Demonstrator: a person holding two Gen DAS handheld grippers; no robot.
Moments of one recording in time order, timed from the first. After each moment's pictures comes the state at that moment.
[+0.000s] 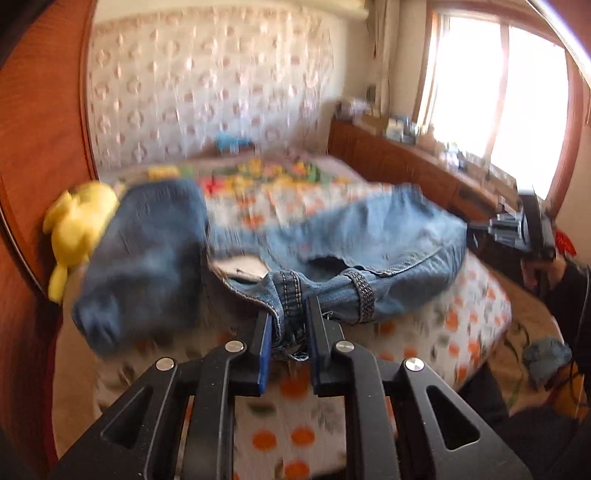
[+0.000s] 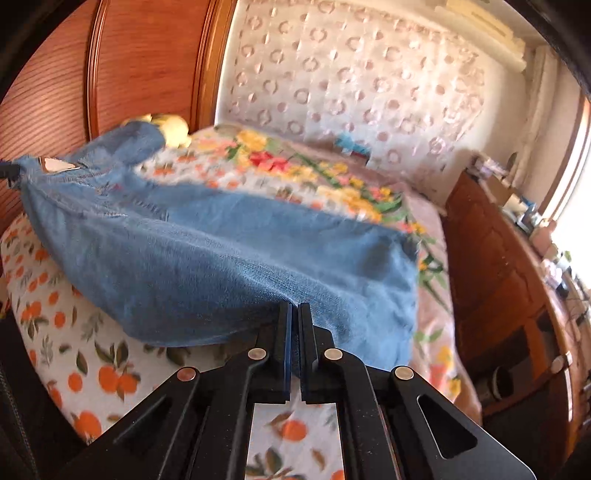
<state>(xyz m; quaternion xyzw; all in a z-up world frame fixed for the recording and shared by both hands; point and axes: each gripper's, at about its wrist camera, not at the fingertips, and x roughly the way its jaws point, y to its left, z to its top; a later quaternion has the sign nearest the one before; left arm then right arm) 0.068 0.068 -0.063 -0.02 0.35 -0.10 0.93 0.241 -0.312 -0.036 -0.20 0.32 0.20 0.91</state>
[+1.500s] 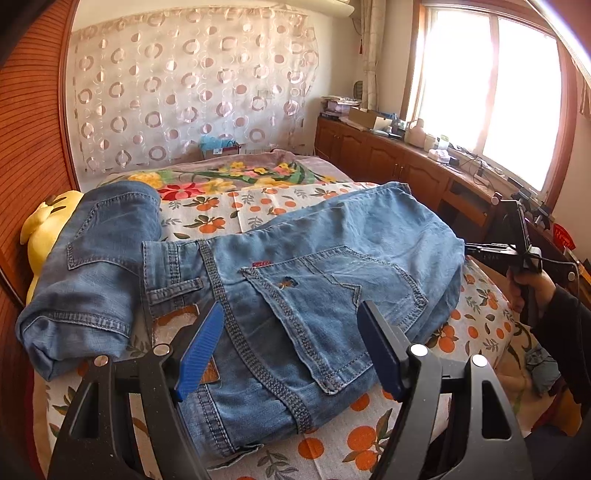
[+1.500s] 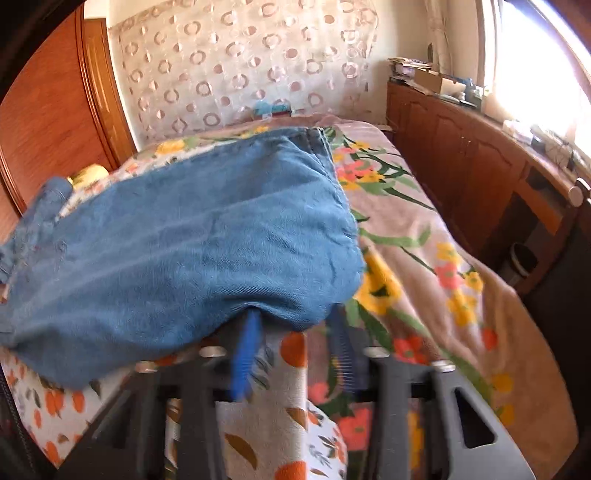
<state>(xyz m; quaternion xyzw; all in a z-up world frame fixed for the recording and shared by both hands) 0.107 0.011 -0.074 -0.01 0.33 -0.12 0.94 0.284 -0.396 -0.090 0.00 0.37 0.09 0.93</state>
